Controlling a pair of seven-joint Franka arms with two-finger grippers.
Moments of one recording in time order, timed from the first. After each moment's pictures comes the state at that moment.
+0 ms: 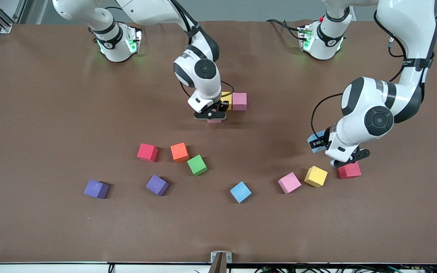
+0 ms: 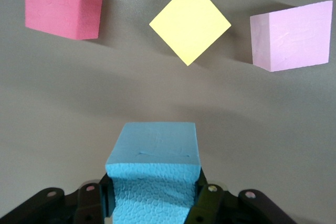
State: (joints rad) left arm -0.06 0.34 -0.21 -1.86 0.02 2.03 -0.59; right arm 0.89 0.54 0.01 -1.90 0.07 2.44 0.87
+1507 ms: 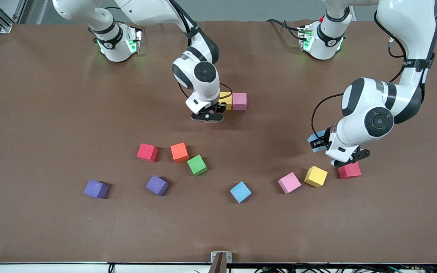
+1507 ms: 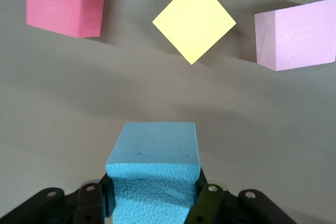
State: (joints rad) left arm -0.05 0.34 -0.20 -1.86 0.02 2.03 -0.59; right arm 0.88 0.54 -0.01 -1.89 0.07 2.38 0.89
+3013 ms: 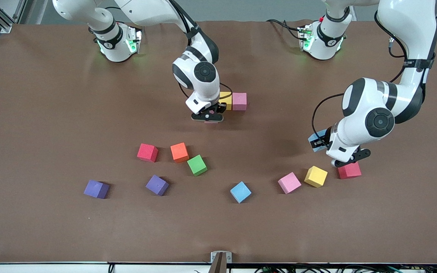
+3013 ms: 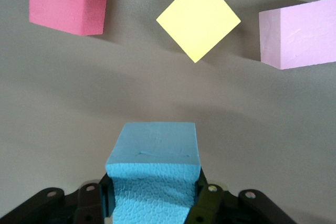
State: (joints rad) left arm -0.05 0.34 -0.20 -1.86 0.02 2.02 -0.59; right arm 0.88 0.54 -0.01 -1.89 0.07 2.39 0.89
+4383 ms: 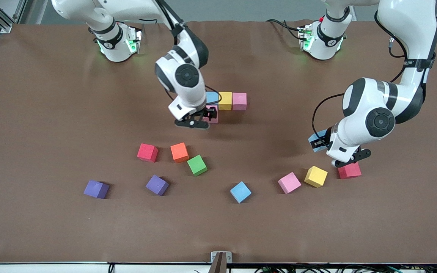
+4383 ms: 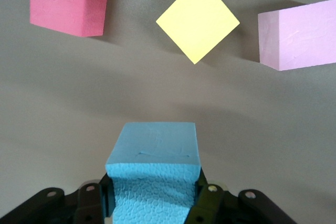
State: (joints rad) left arm -0.05 0.34 -0.20 -1.86 0.02 2.02 -0.59; right arm 0.75 0.43 -0.02 -1.85 0.07 2.23 0.83
